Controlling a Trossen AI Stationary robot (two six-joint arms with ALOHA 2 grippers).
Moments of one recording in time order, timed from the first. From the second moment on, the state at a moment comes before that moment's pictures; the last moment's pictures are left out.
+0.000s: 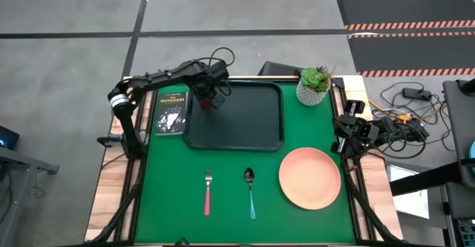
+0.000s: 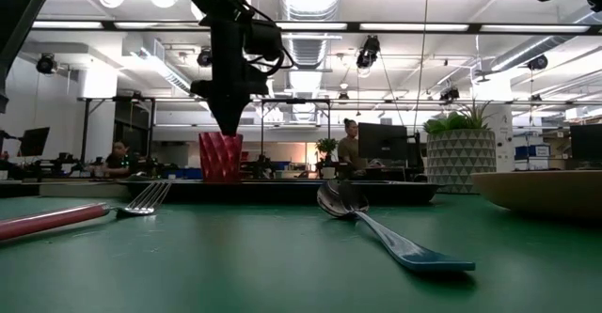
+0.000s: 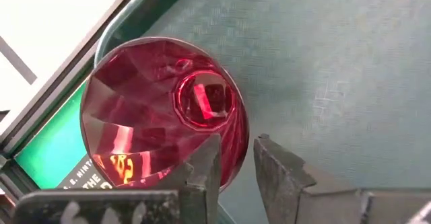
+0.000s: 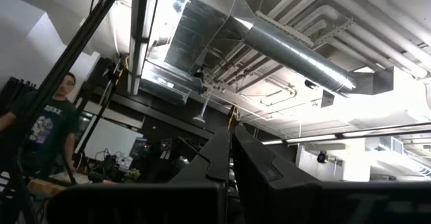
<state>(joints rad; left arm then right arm) 0.54 1.80 1.54 -1.11 -0.22 -0.28 0.22 0.04 0.06 0.68 0.21 -0.62</state>
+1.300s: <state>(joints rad) 0.47 1.64 1.23 -0.79 -0.34 -0.27 0.22 0.04 0.06 0.68 0.21 -0.63</state>
